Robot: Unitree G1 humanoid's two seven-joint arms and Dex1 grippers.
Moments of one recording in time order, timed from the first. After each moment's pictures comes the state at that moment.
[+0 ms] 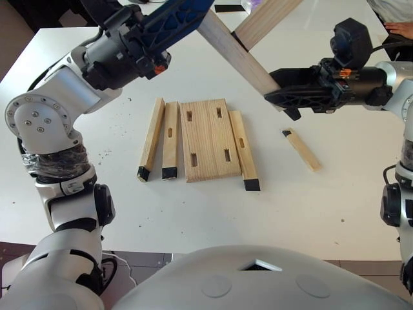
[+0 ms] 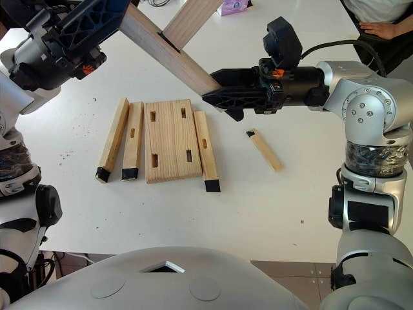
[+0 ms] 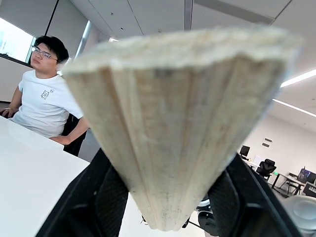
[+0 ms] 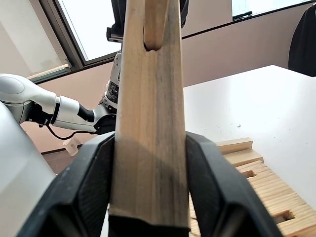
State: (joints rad) left arm -0.62 0.54 0.25 -0.21 -1.52 0.95 -0.54; right arm -0.64 -0.69 -0.06 -0.16 0.92 1.02 1.21
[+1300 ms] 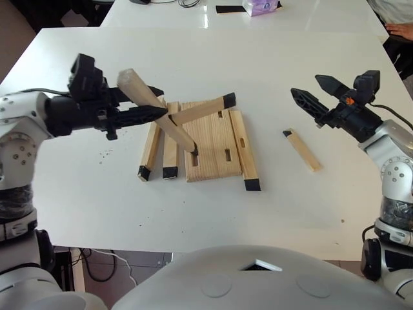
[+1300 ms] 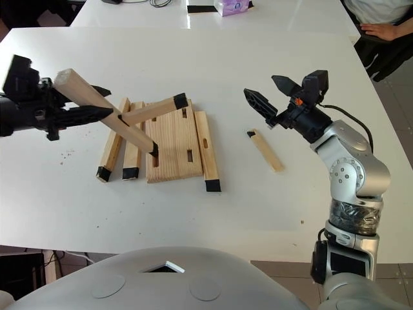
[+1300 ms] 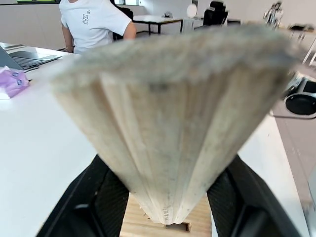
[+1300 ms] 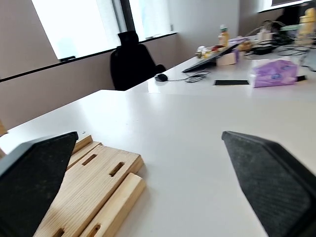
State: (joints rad) left arm -0.26 0.96 0.24 -0.22 -0.83 0.64 -1.27; right arm -0.14 -0.48 -0.30 -0.25 0.70 0.63 0.61
